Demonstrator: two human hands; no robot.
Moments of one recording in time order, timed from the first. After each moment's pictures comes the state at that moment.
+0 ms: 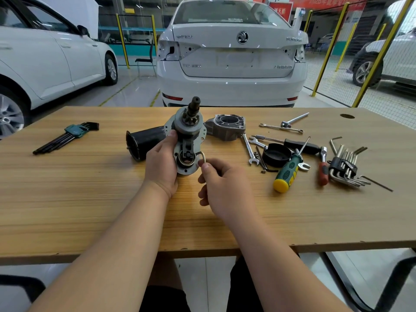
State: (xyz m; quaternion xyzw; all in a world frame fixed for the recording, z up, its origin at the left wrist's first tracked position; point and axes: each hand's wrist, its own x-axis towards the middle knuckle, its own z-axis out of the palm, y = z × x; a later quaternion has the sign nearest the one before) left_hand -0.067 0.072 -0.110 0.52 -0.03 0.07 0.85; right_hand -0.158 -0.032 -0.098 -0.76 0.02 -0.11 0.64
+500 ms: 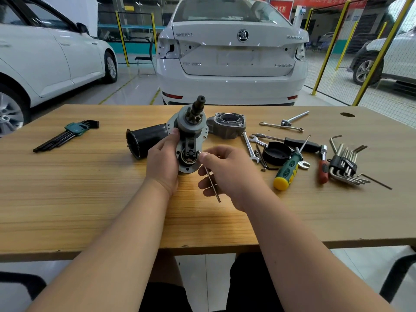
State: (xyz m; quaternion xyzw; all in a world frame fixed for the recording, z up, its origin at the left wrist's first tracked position) left_hand -0.068 0.072 -0.110 0.54 -0.04 0.07 0.84; right_hand -0.147 -0.048 -0.076 -0.74 0.00 -0.02 0.67
